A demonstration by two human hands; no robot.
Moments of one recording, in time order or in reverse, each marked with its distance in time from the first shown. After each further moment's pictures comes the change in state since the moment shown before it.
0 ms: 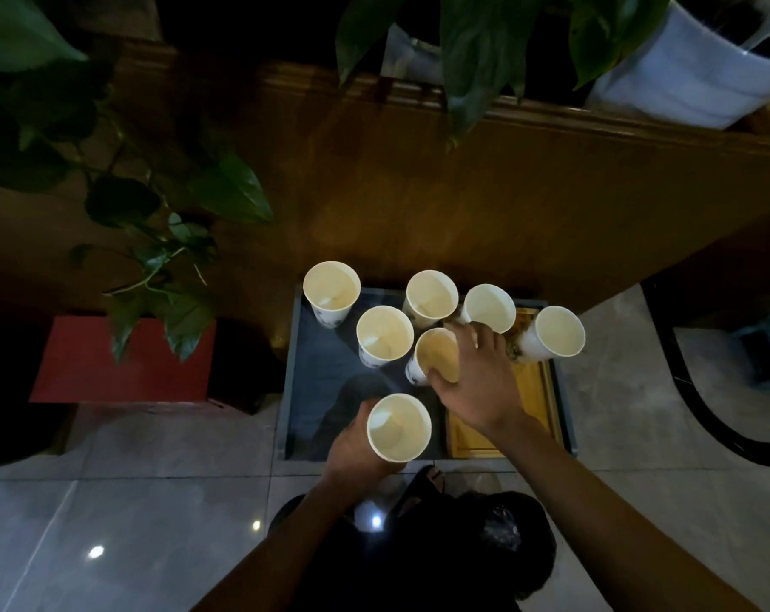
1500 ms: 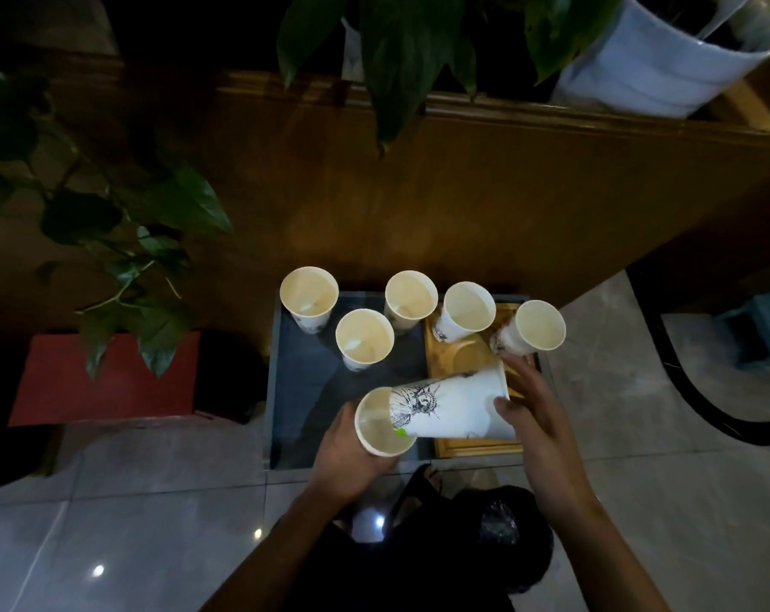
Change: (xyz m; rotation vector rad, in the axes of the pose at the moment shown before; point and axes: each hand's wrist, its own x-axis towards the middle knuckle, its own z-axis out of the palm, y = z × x) left_hand -0.014 0.027 -0.015 -0.156 0.092 0.074; right_hand -0.088 0.028 -0.052 1.087 0.052 0.311
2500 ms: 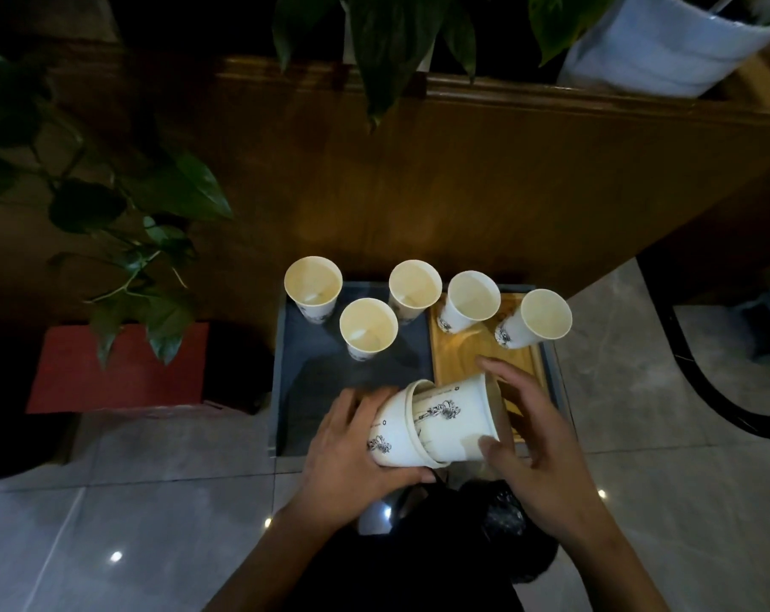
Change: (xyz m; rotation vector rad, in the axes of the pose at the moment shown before) left_hand -0.044 0.070 -0.046 0.255 0.009 0.335; right_hand -0.035 -0.032 0.002 -0.136 -0.197 -0.169
